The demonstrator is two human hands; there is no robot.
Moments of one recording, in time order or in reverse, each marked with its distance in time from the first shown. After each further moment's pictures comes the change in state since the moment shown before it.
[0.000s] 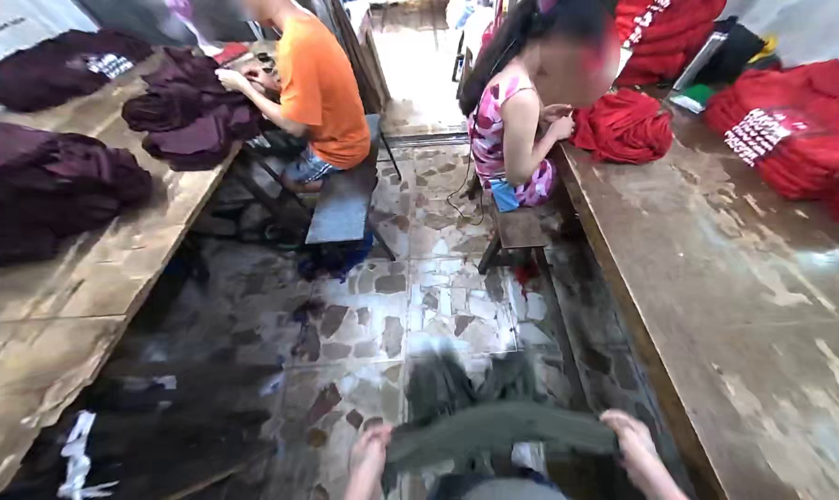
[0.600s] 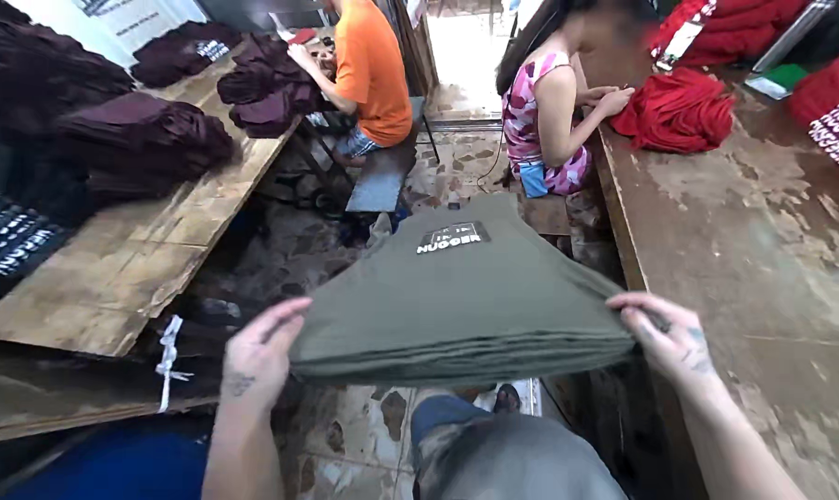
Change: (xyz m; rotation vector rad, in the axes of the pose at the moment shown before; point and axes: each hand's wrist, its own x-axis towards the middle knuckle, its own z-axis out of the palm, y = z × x) left_hand -0.121 0.140 -0.085 0.188 0.364 0.800; right_hand -0.031 -0.170 -0.071 -0.211 -0.146 -1.394
